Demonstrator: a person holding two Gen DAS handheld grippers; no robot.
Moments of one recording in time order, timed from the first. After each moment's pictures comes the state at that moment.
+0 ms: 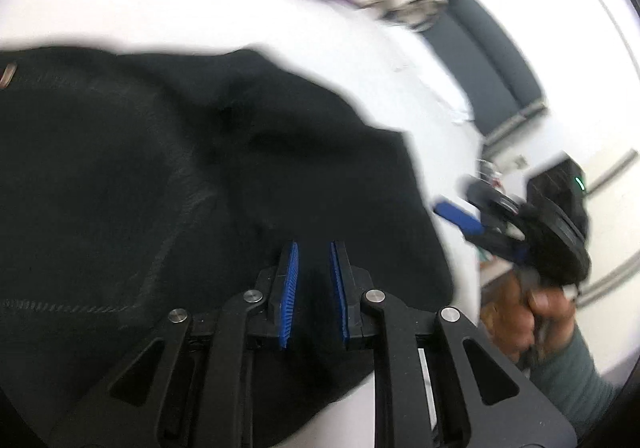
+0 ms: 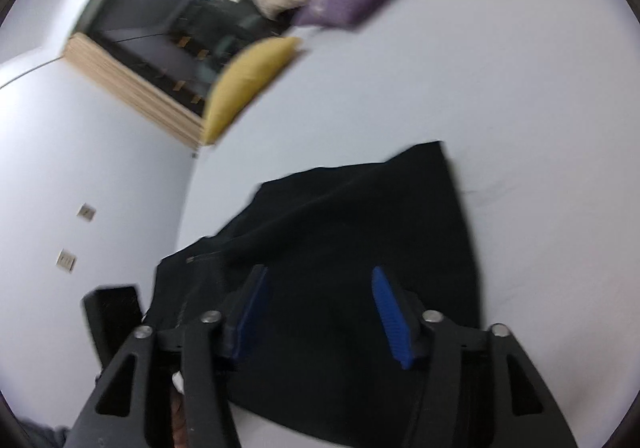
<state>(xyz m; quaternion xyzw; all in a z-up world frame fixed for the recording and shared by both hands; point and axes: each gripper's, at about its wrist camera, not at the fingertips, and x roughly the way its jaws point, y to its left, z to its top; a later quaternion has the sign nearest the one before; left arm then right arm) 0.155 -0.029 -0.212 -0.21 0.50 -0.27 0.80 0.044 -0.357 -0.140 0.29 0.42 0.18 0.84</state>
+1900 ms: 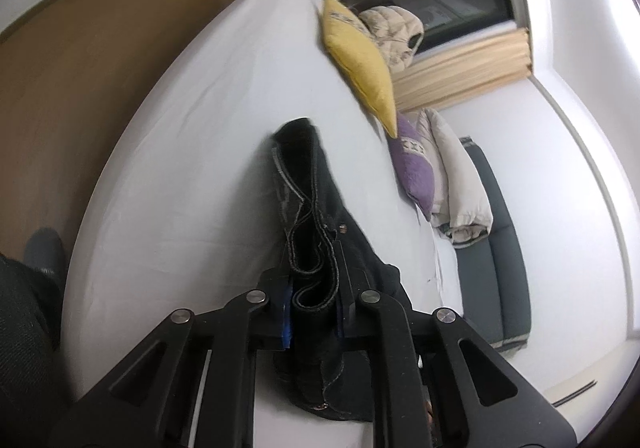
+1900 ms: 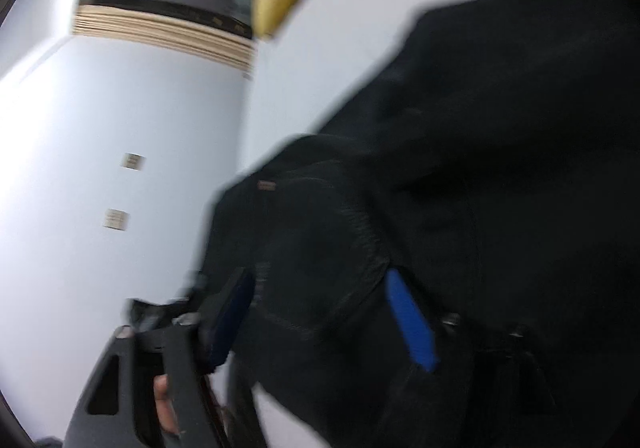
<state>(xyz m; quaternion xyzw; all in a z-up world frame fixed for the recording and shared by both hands) 0.070 0.272 -0.174 -0.49 0.31 -0.07 0.81 0.133 -0.217 -0.195 0.34 0.55 0.29 0.71</state>
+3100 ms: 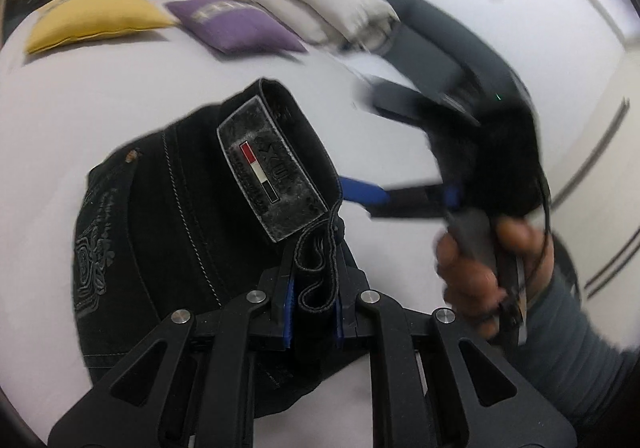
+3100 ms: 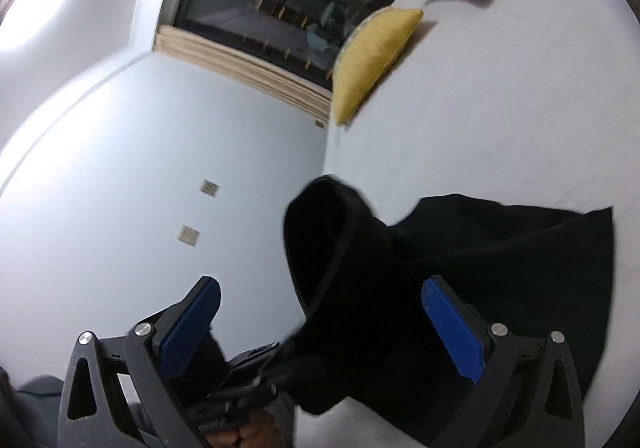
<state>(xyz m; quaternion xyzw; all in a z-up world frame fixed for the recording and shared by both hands) 0.103 -0.113 -0.064 -0.11 0.39 -0.32 0.86 0.117 -0.369 -0.097 0.35 0.43 0.39 0.74</state>
